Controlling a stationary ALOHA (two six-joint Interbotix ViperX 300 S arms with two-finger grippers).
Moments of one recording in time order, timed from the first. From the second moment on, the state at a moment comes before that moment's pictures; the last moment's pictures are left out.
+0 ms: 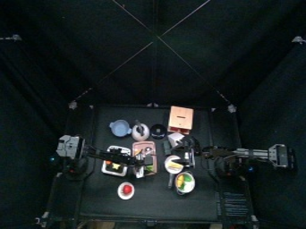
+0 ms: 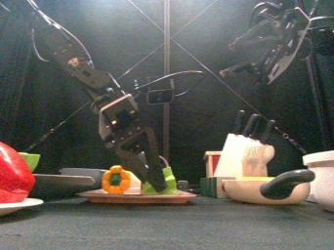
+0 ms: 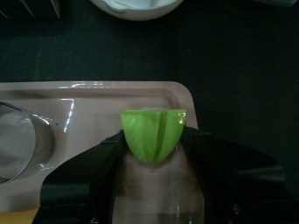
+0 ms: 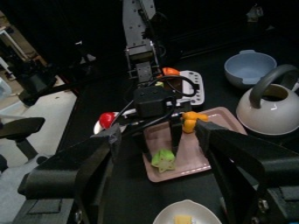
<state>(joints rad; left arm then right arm) -0.04 0.21 0.63 -0.14 0.02 0.00 -0.21 -0.63 1.06 -0.73 -0.38 0.89</state>
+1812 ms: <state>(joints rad) -0.04 0.22 0.62 -0.10 0.02 0.00 -0.21 -0.63 1.06 -0.73 -0.38 0.89</state>
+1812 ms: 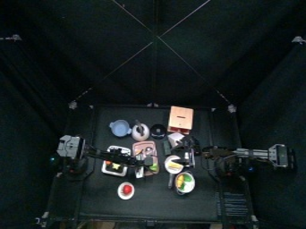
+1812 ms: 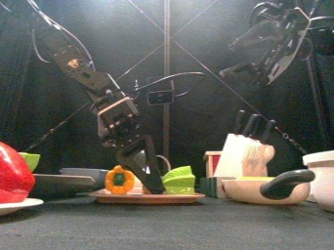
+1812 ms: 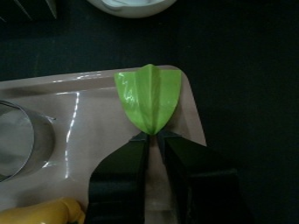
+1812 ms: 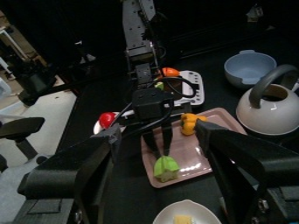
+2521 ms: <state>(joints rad) -0.04 0.20 0.54 -0.04 0.11 0.00 -0.21 -0.63 1.06 -0.73 -0.38 0.89</state>
